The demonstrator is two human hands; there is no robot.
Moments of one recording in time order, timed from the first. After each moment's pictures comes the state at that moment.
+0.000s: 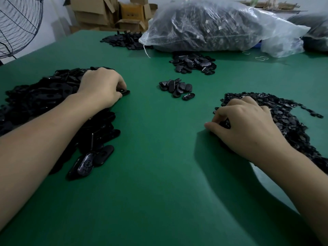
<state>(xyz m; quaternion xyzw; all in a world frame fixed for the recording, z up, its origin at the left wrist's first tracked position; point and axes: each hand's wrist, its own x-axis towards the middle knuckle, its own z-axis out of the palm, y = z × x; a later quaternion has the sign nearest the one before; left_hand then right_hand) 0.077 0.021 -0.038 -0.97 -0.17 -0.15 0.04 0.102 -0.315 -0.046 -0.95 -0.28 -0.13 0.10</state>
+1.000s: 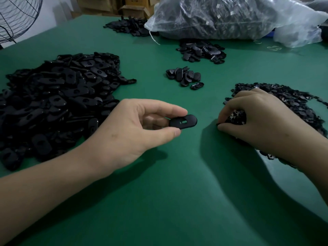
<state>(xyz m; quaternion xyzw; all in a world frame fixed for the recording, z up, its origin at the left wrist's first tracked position) -0.038 -0.096 -0.056 -0.80 -0.01 -0.11 -0.58 0.094 -0.319 -0.030 -0.93 -0.36 -0.03 0.12</state>
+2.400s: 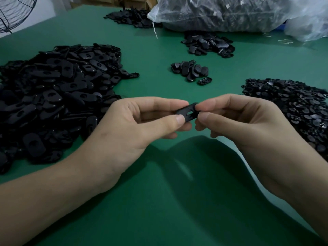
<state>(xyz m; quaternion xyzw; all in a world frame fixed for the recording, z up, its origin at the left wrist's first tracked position) -0.037 -0.101 -0.061 -0.67 -0.04 -0.12 -0.73 0.048 -0.283 -0.048 -0.67 -0.25 0.16 0.68</state>
